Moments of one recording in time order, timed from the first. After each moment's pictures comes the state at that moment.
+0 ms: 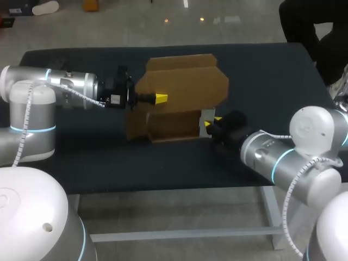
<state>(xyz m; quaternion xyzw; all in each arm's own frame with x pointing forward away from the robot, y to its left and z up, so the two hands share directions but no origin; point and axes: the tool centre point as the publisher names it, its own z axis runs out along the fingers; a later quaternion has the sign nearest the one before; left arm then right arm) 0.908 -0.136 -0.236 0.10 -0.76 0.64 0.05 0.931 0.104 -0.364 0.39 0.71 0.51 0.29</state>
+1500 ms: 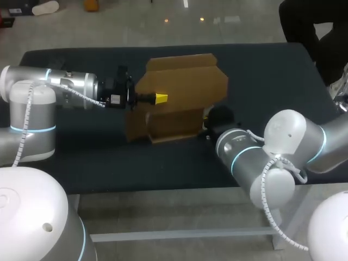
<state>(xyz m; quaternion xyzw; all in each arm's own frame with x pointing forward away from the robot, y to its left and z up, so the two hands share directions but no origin) 0.909 -0.136 -0.236 0.10 -0.76 0.64 0.05 0.953 0.103 -0.369 0.49 0.67 0.42 0.36</state>
